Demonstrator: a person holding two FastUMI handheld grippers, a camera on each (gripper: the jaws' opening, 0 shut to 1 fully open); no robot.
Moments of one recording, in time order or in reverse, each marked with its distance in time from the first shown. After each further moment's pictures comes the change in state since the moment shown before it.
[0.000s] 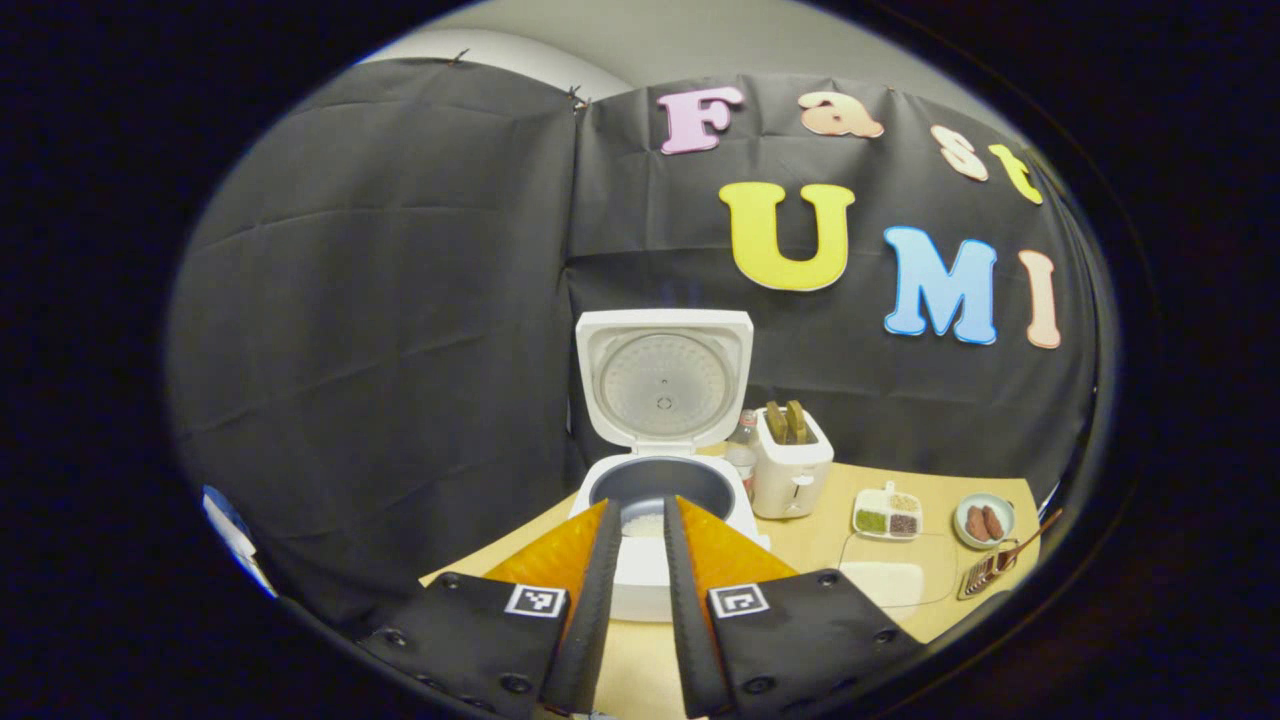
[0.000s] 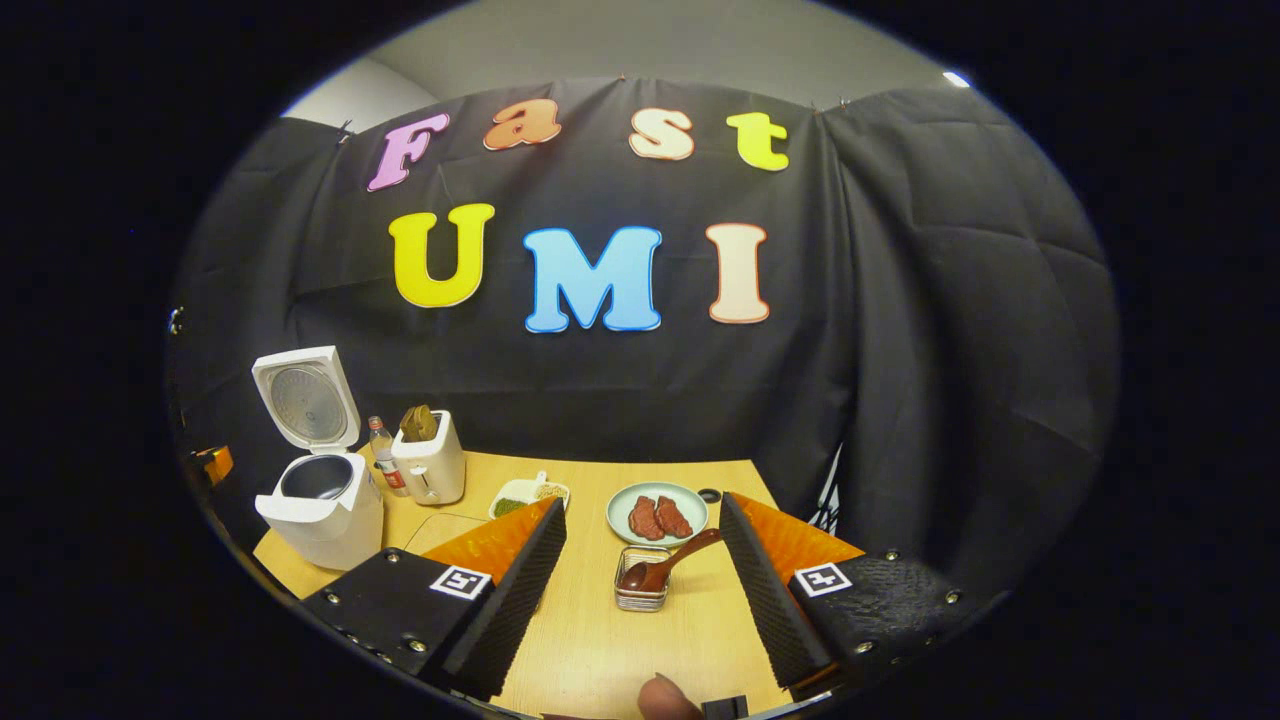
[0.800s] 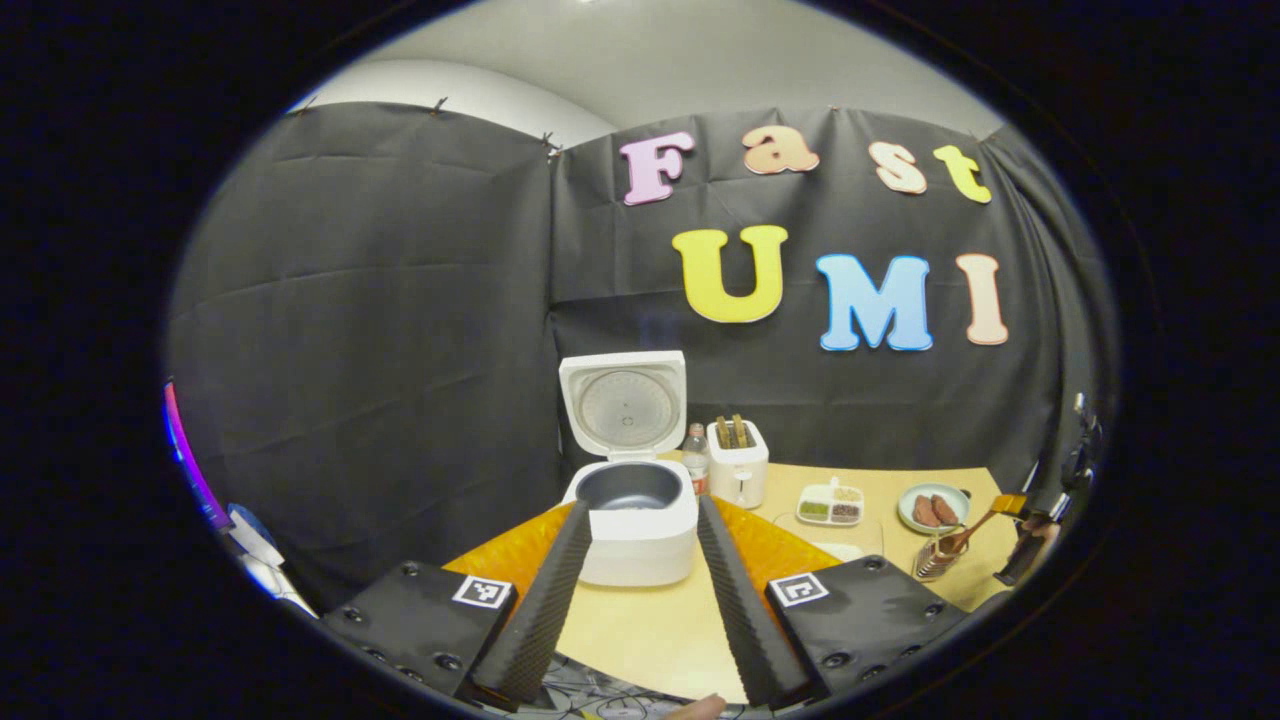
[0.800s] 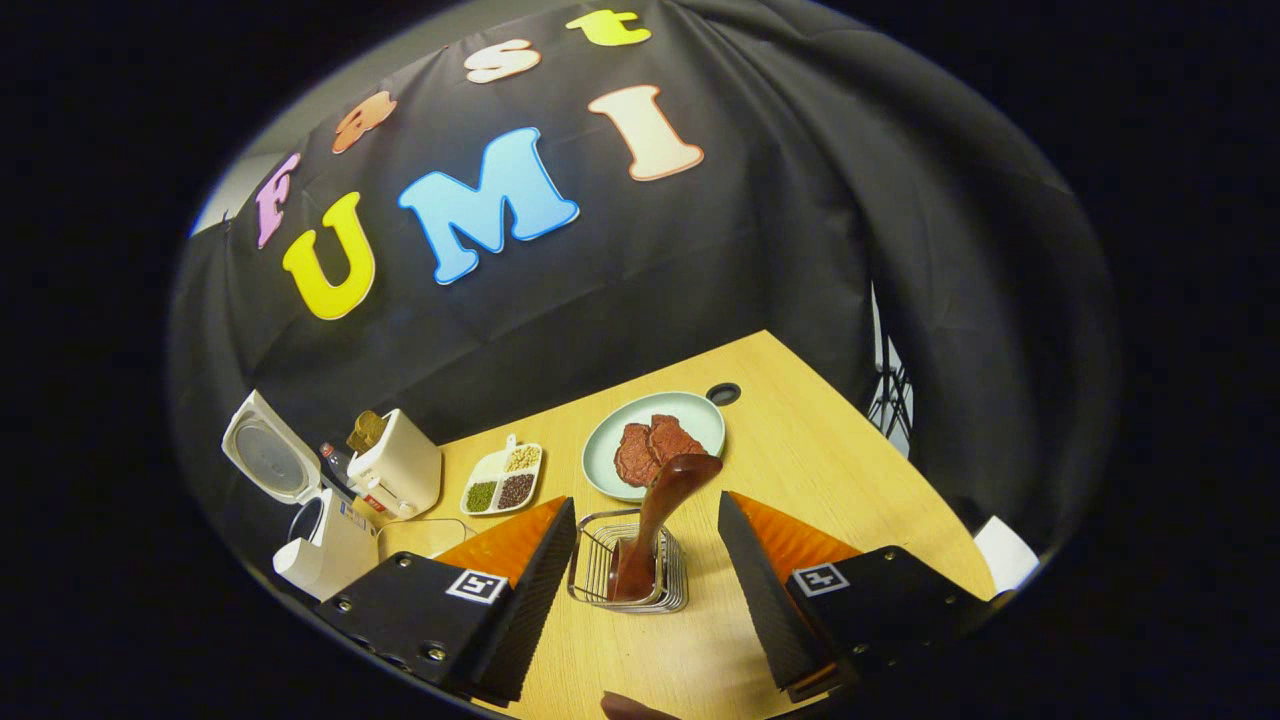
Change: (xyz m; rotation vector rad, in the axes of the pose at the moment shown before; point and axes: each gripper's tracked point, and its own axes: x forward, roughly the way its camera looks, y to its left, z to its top) left arm -0.167 -0.054 0.015 0.070 -0.047 -0.063; right arm 0.176 -0.062 -0.135 0.389 0.195 0.054
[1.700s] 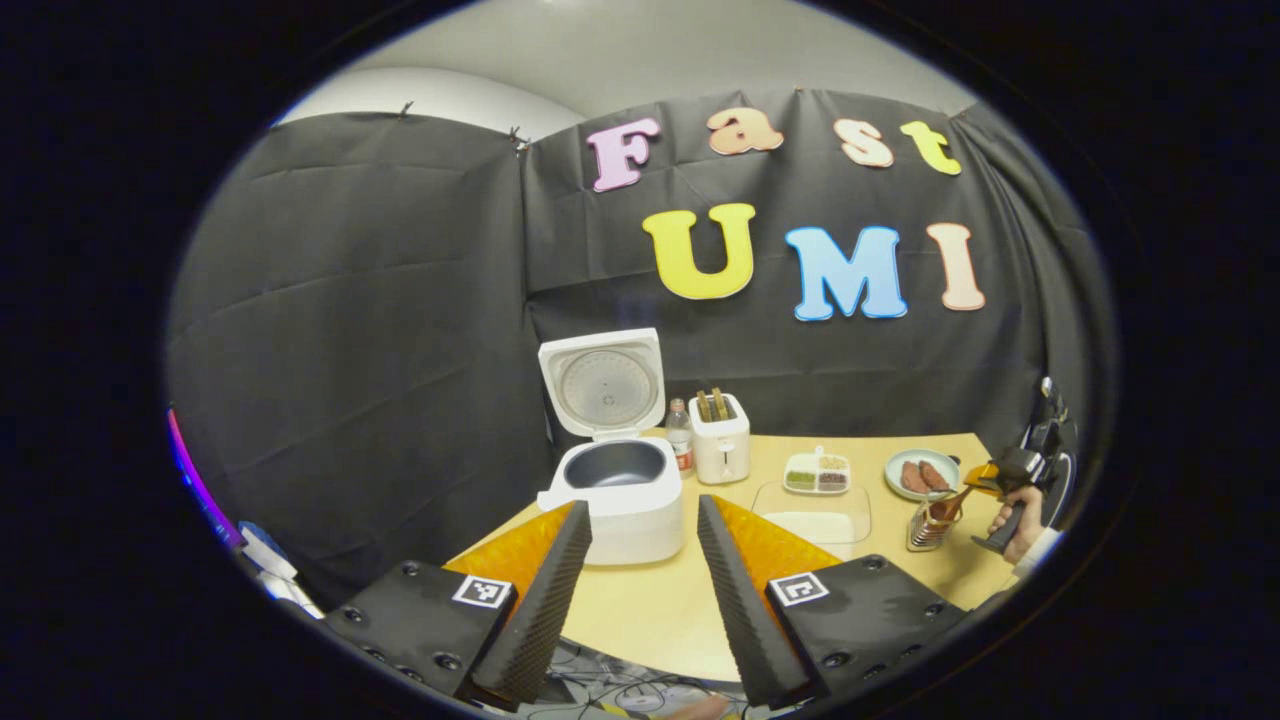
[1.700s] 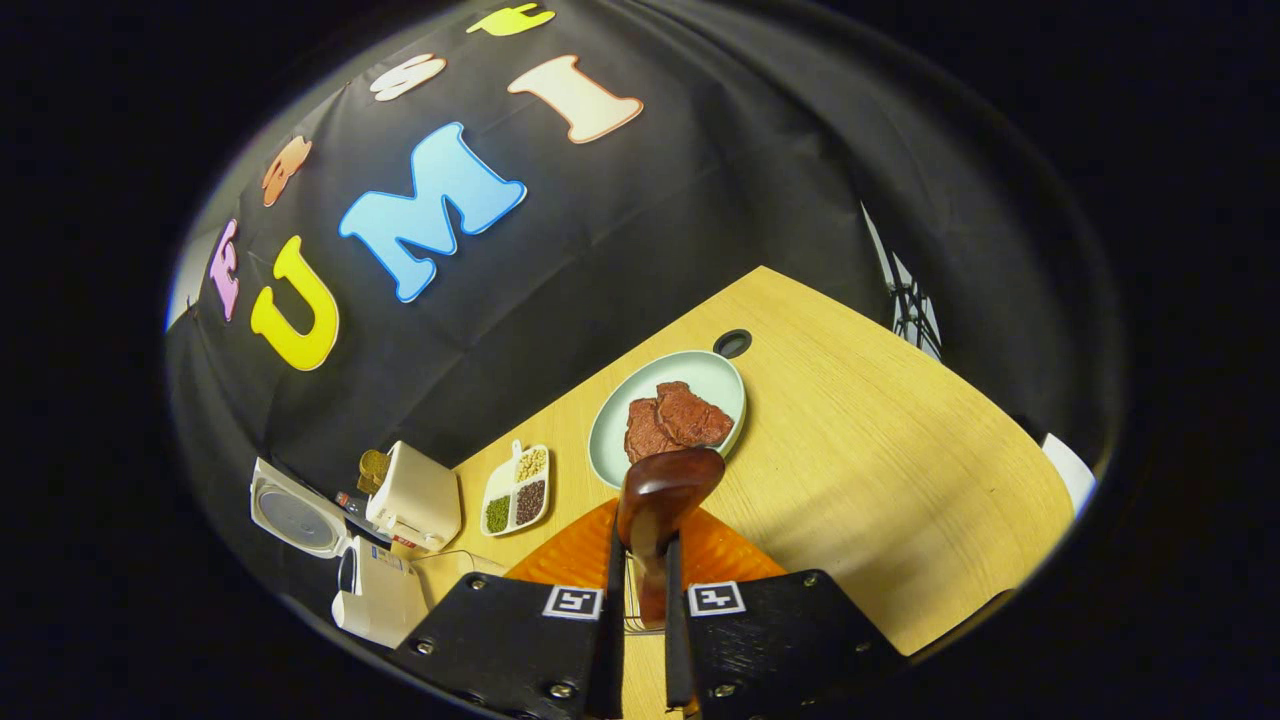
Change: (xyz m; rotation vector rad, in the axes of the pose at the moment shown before) left arm -0.017 -0.012 -0.016 0.054 0.040 -0.040; right arm 0.039 0.013 -0.013 0.188 0.072 0.044
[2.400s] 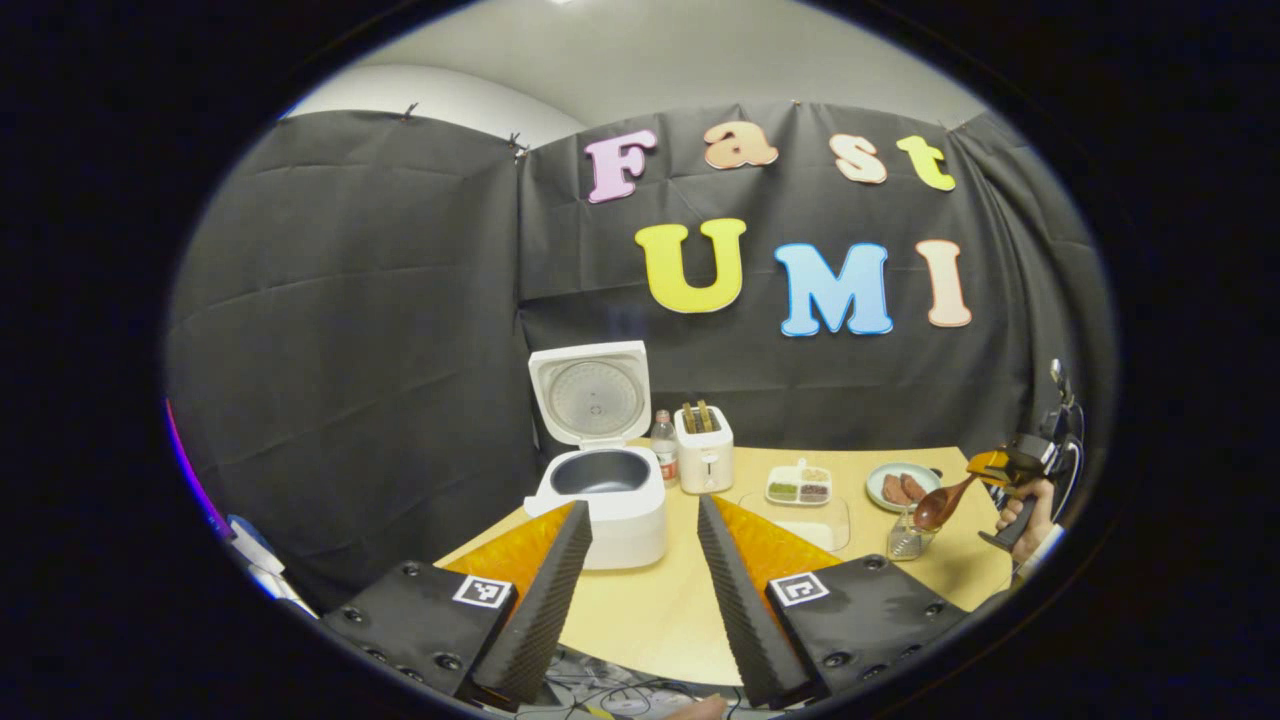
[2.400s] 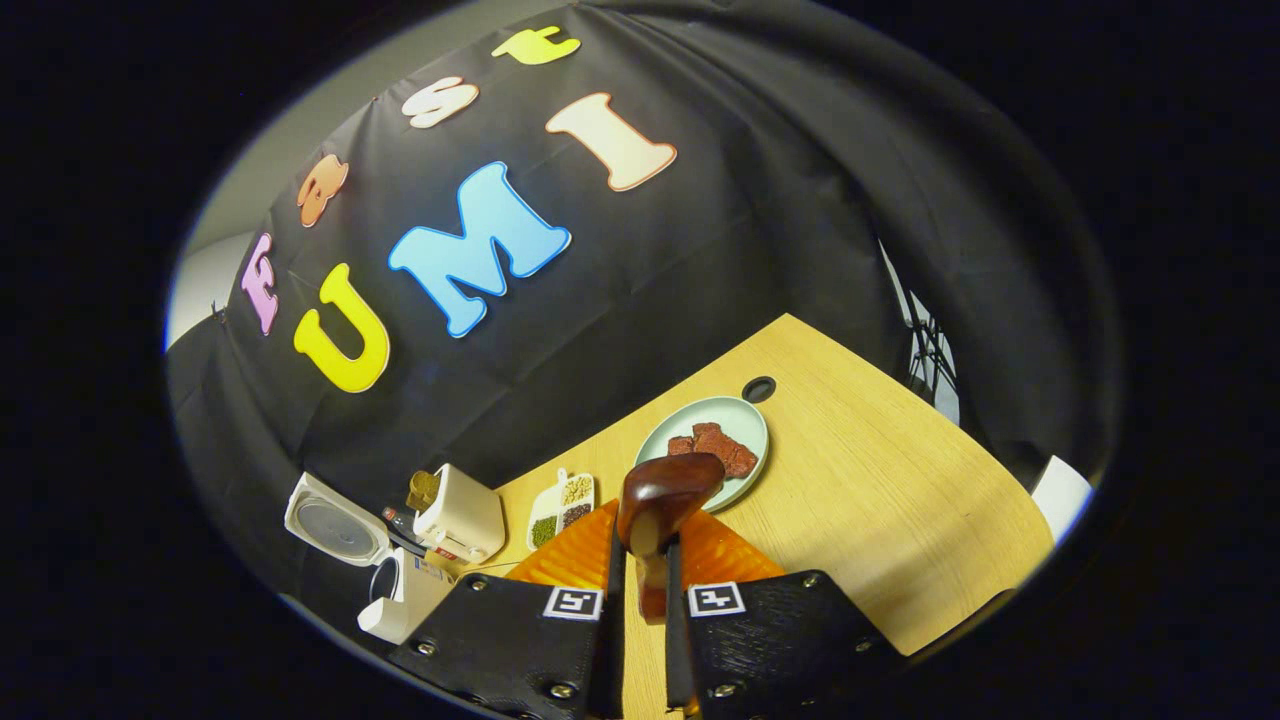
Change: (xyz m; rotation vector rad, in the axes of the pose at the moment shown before) left arm -0.014 -0.008 0.008 -0.030 -0.040 -0.041; right arm -0.069 0.034 0.042 -0.039 -0.089 0.096
